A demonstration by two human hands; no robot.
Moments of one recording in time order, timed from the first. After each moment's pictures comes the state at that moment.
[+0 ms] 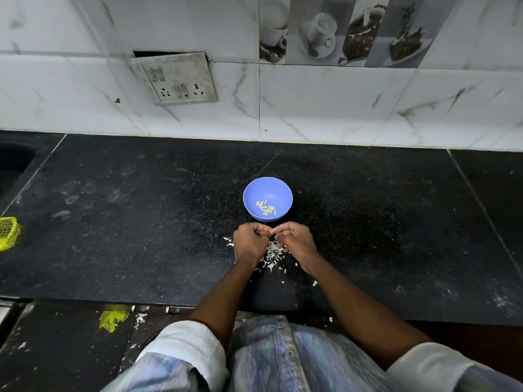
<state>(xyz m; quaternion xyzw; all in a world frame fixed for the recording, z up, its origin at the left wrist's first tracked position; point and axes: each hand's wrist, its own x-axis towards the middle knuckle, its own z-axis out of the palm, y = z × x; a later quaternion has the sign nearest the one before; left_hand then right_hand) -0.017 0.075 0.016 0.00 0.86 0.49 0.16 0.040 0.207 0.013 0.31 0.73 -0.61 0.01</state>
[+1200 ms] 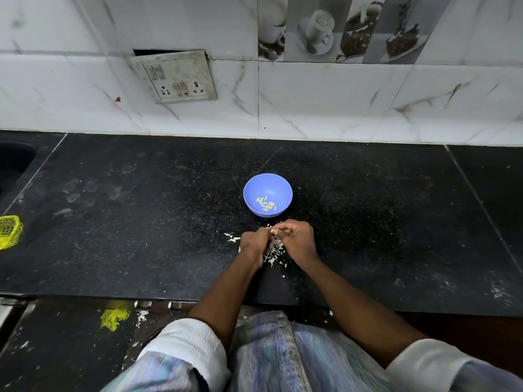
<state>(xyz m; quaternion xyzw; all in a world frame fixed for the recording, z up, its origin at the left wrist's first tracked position) -0.009 0.086 0.023 -0.20 0.73 0.58 0.32 0.050 0.196 0.011 0.22 0.80 -0.54 -0.12</state>
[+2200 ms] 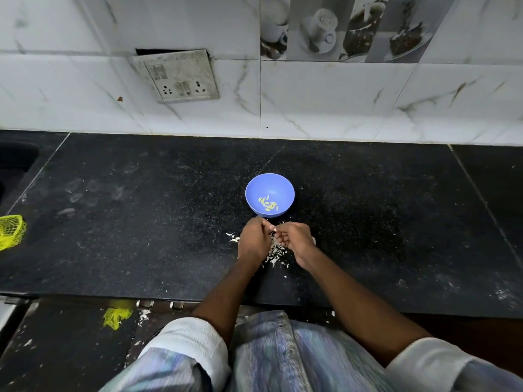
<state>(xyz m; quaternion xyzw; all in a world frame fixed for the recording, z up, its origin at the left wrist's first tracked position) -0.012 0.069 0.010 0.13 0.90 0.41 0.12 0.033 0.190 0.022 0.38 0.57 -0.73 0.02</state>
